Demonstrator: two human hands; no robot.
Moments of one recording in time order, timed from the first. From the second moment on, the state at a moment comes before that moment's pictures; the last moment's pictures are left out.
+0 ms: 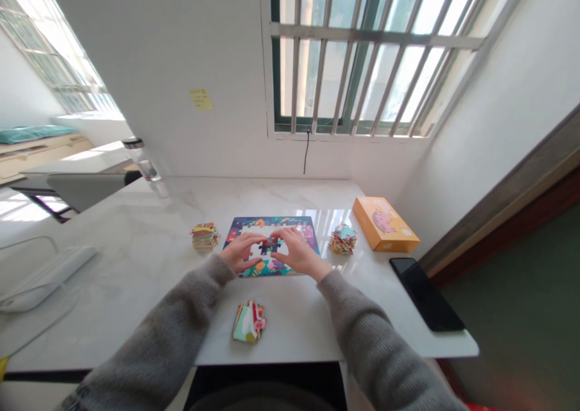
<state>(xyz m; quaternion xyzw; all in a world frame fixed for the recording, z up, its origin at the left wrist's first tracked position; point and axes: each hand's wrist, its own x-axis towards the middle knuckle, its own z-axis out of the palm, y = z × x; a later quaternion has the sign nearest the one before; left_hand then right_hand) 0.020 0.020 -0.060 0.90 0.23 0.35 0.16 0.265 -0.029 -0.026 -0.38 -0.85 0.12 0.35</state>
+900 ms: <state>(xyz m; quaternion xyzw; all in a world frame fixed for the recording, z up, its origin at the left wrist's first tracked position) 0.005 0.033 -0.076 0.83 0.36 0.39 0.18 0.279 0.038 -0.024 -0.48 -0.88 -0.03 0.01</state>
